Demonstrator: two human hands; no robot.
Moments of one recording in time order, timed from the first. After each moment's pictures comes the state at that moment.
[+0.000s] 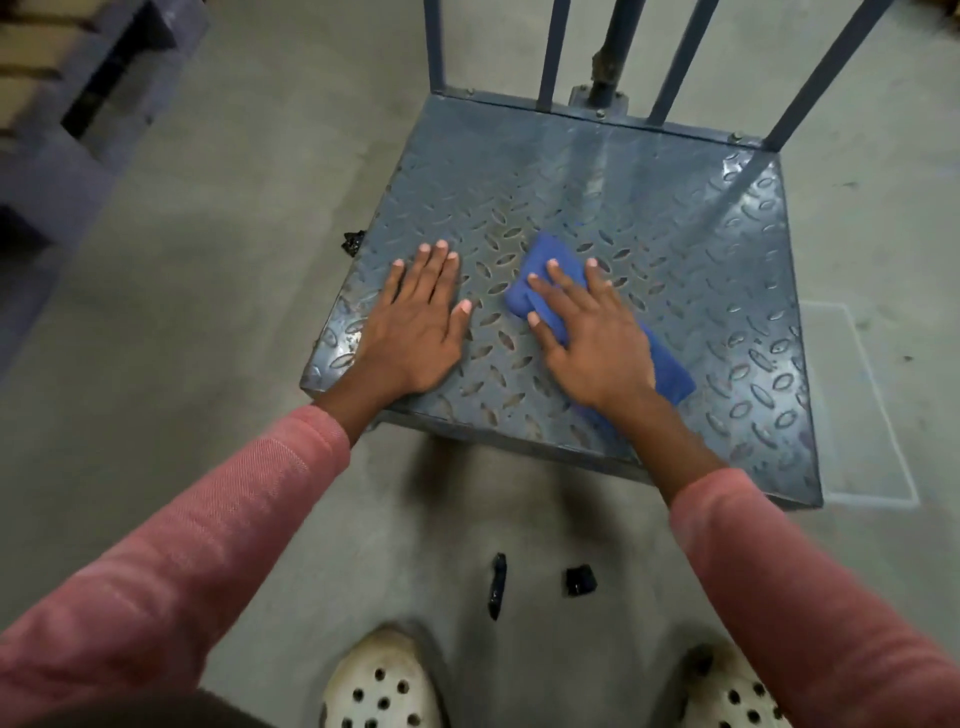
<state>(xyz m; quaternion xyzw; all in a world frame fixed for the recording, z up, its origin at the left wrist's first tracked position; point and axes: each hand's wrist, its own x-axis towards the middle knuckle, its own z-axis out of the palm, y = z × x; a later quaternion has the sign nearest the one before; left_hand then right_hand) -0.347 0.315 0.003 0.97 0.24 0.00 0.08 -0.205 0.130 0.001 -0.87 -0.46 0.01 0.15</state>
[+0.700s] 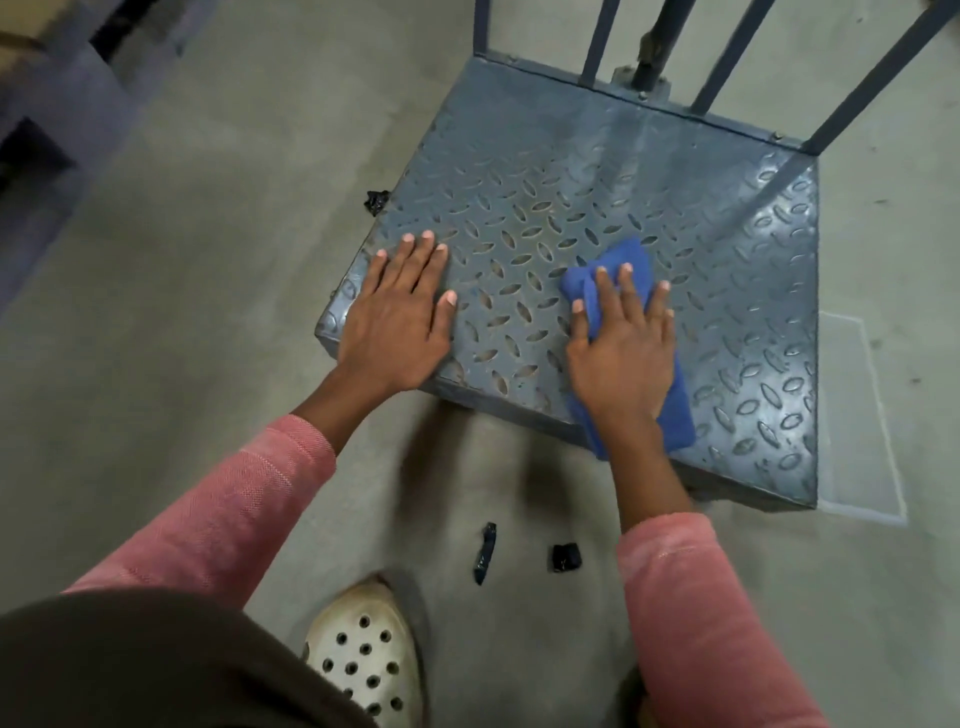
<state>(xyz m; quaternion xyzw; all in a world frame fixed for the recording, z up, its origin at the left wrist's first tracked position) -0.399 0.300 -0.001 0.95 0.29 0.07 0.08 -0.245 0.116 0.002 -0.94 -0.29 0.00 0.15</state>
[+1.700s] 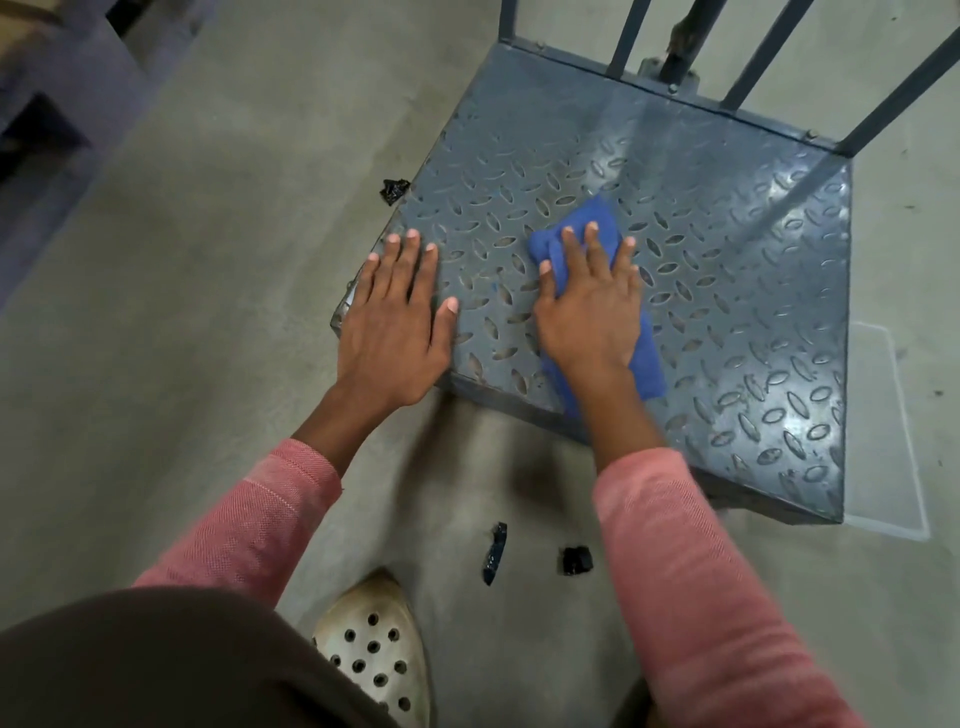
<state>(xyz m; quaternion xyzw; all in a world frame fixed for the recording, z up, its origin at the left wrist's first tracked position) -0.420 0.293 -0.006 0.93 0.34 0.10 0.06 -0.247 0.183 0.001 -0.93 -0.34 0.03 0.14</state>
